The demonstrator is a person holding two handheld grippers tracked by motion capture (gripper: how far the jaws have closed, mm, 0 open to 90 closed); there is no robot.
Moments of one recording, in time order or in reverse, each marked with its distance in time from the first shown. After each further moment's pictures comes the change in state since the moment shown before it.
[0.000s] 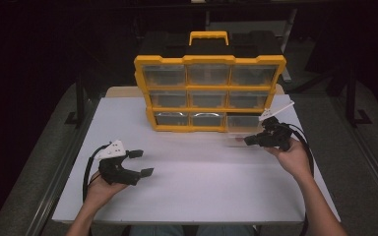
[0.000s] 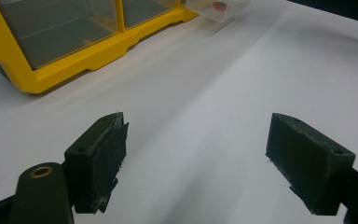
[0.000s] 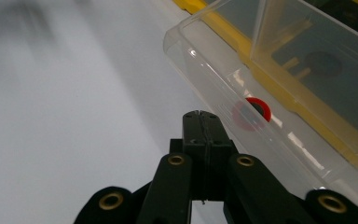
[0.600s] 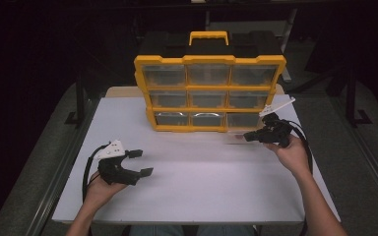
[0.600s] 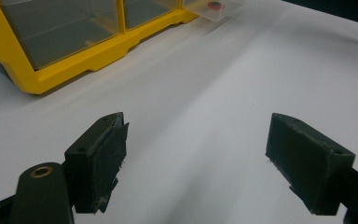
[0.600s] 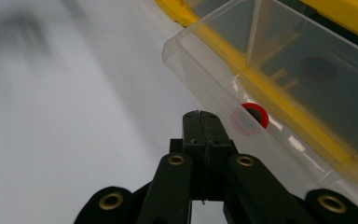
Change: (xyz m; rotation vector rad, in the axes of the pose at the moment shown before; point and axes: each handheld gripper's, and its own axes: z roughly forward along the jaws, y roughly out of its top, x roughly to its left) left arm 0.000 0.000 -0.001 -0.005 0.000 -0.008; right arm -0.008 0.005 0.000 -0.027 -0.003 0.010
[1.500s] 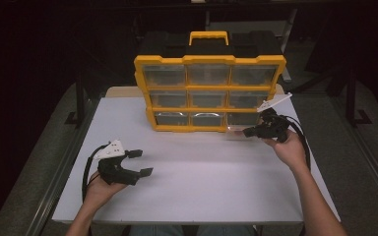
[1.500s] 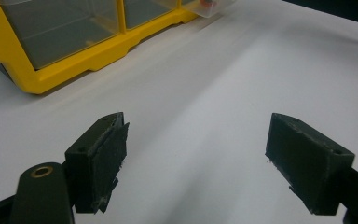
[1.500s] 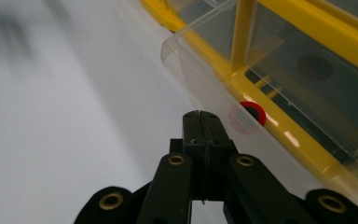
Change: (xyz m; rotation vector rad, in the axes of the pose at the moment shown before) left arm 0.000 0.000 0.000 -0.001 0.001 -0.007; right arm -0.008 0.011 0.005 0.016 -0.030 0.015
